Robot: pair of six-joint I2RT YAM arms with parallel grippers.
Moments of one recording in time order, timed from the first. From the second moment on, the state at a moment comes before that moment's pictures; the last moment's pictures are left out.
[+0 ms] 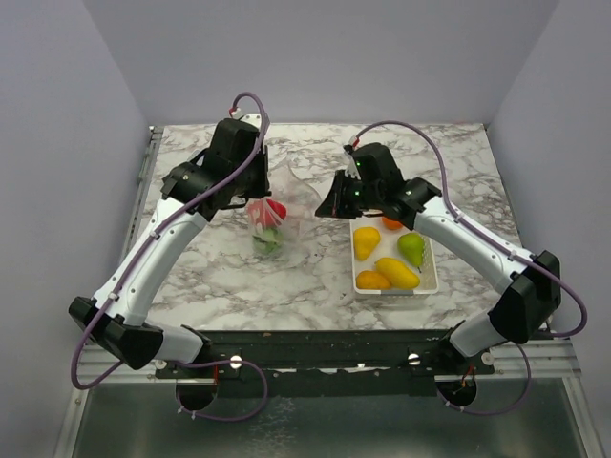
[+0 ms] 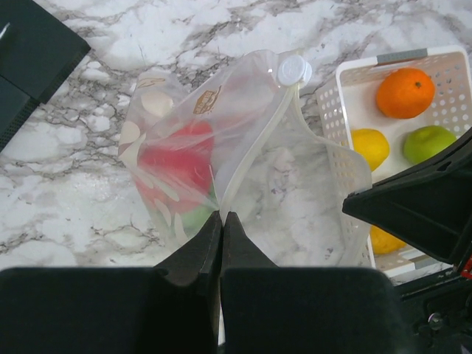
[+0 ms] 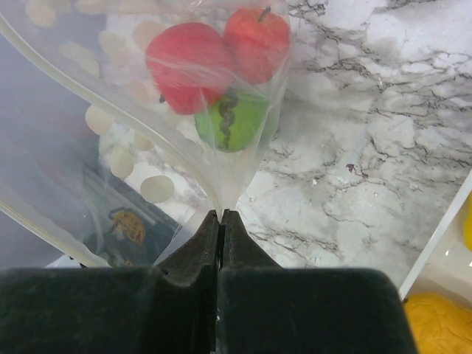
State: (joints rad) left arm -0.54 1.36 1.64 -0.93 -0.10 -0.33; right arm 0.68 1.51 1.38 -0.52 -0.22 0.68
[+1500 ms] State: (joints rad) left arm -0.54 1.38 1.53 -0.92 -0.09 -0.33; right arm 0.68 1.32 1.33 -0.80 0.26 0.58
